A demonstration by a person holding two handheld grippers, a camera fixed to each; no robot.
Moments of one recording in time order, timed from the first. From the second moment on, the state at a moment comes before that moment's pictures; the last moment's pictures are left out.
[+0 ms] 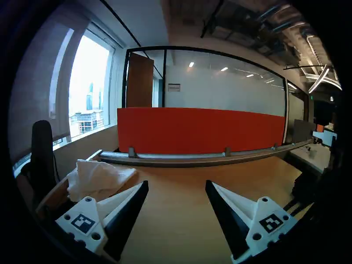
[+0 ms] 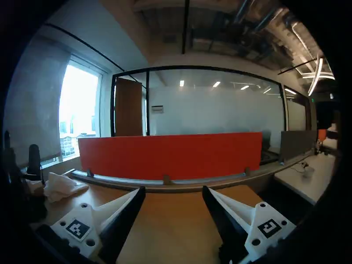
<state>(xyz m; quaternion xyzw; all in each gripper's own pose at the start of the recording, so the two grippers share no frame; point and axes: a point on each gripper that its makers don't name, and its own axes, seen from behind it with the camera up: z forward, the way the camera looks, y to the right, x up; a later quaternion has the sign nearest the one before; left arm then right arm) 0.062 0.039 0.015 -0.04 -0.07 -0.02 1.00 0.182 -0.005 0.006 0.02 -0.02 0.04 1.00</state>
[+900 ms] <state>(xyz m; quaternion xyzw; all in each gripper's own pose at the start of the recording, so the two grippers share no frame) 0.016 0.035 0.019 -0.03 -0.02 -0.01 1.00 0.164 -0.041 0.002 0.02 0.00 0.03 1.00</state>
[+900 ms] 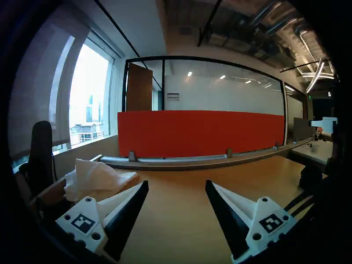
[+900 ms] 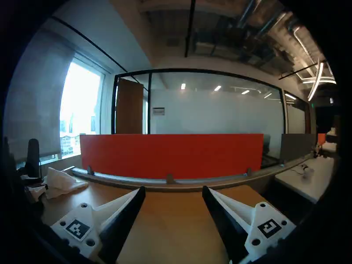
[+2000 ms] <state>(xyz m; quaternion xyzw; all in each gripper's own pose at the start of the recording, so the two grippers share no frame) -0.071 0.009 0.014 -0.02 0.01 -0.03 1.00 0.151 -0.037 0.002 -0.02 0.03 0.03 1.00</state>
